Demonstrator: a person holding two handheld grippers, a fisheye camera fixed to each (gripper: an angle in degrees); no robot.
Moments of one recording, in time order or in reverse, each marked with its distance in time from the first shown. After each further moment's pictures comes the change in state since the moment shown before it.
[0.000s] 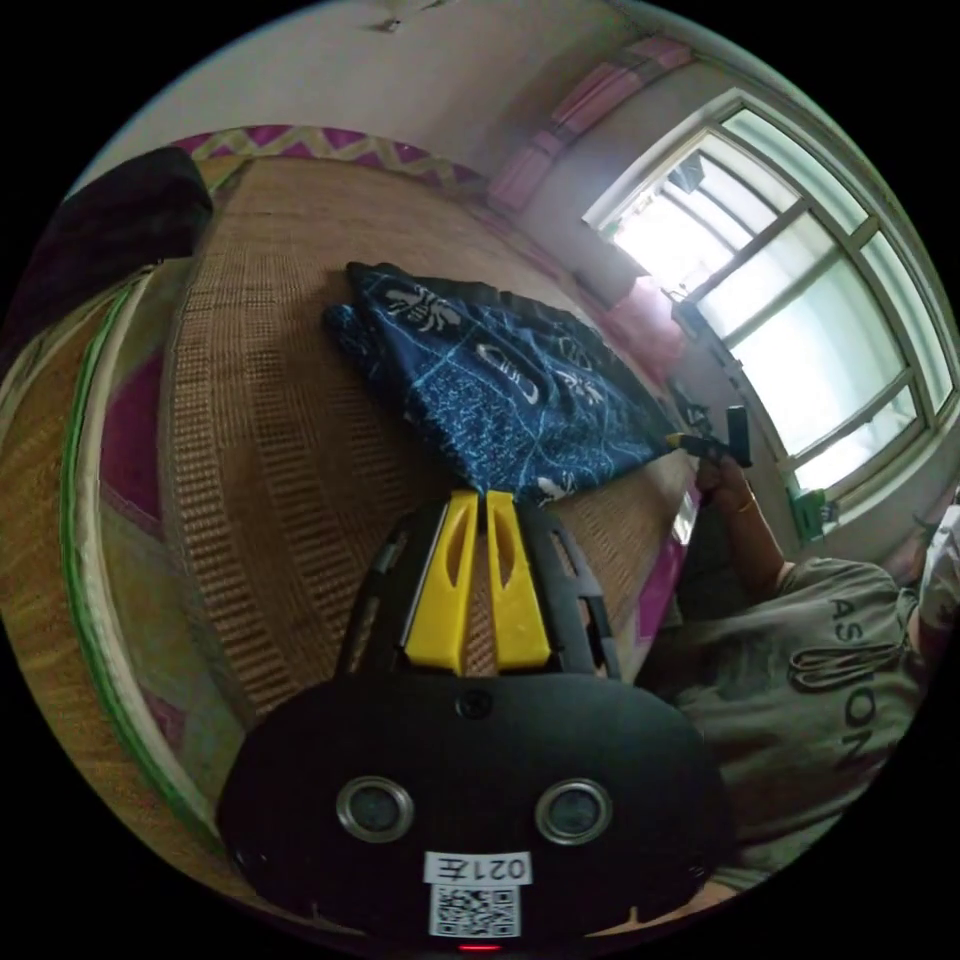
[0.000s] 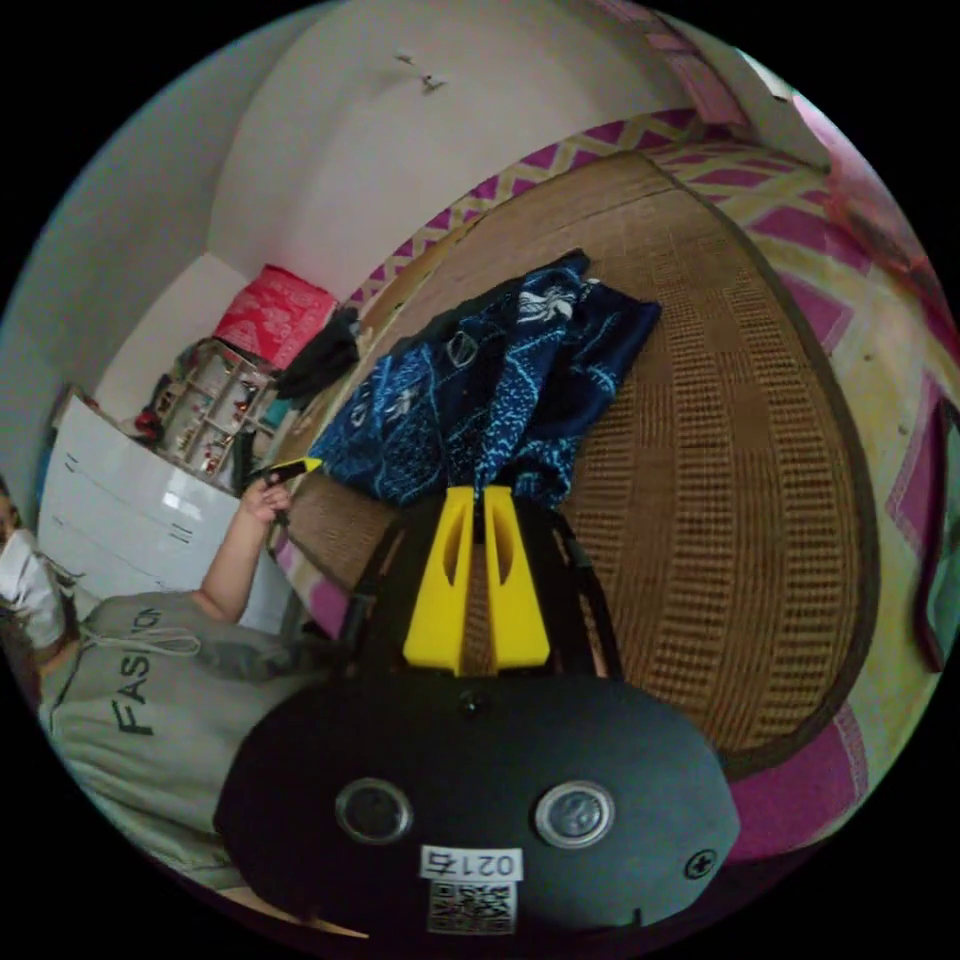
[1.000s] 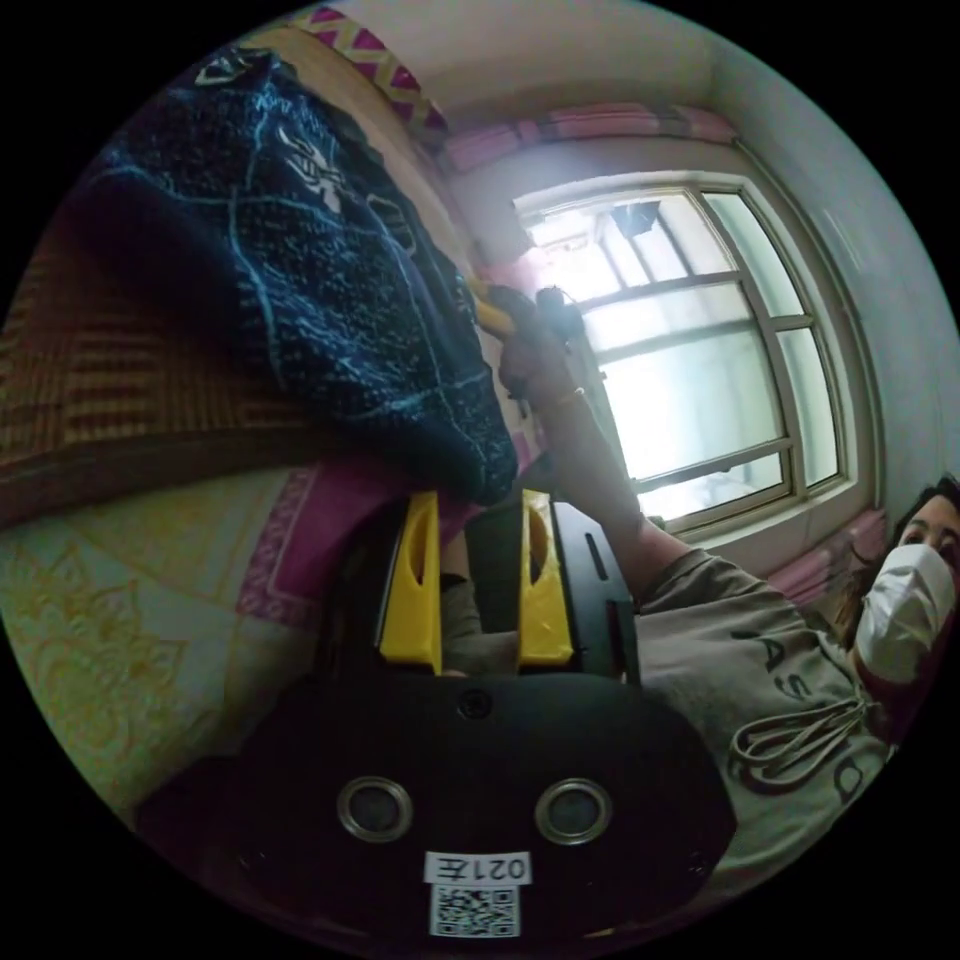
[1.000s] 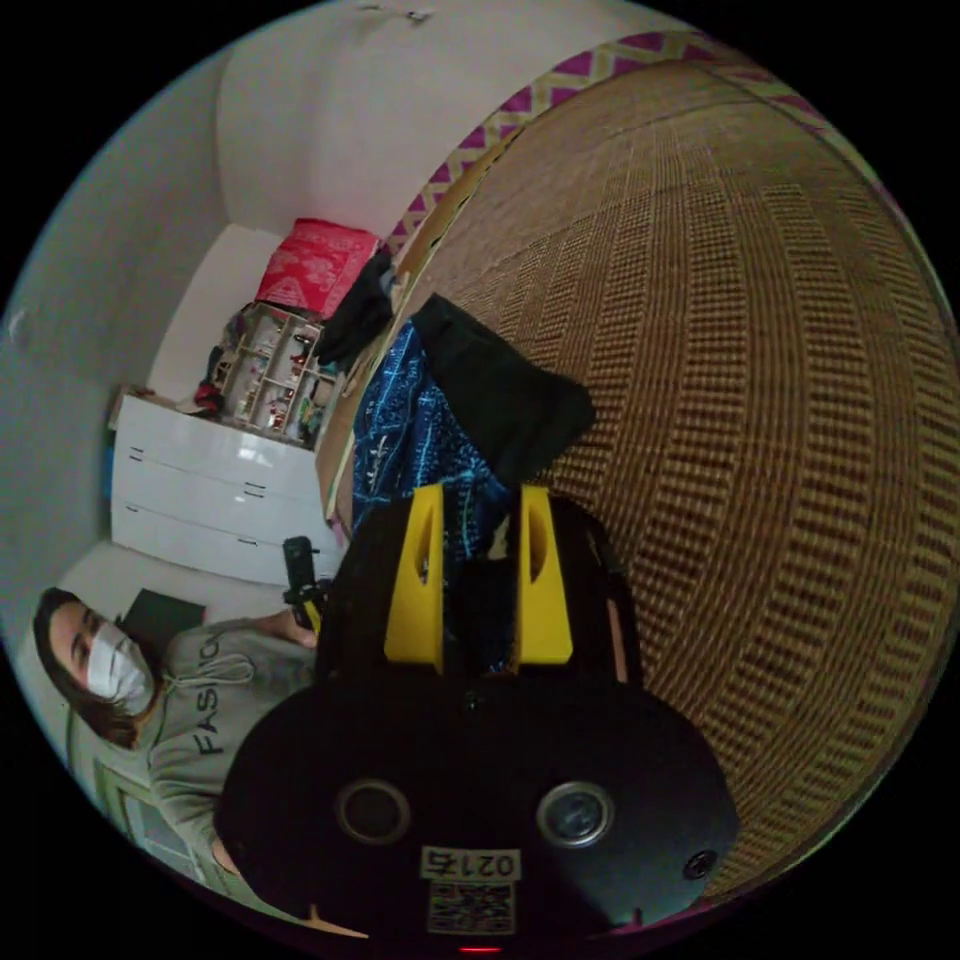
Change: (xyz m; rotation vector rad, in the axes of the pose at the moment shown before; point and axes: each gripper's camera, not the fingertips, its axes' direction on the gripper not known) left arm 0.133 0.159 0.128 0.027 0.596 -0.268; right arm 0.092 -0.124 0.080 -0.262 -0.234 0.041
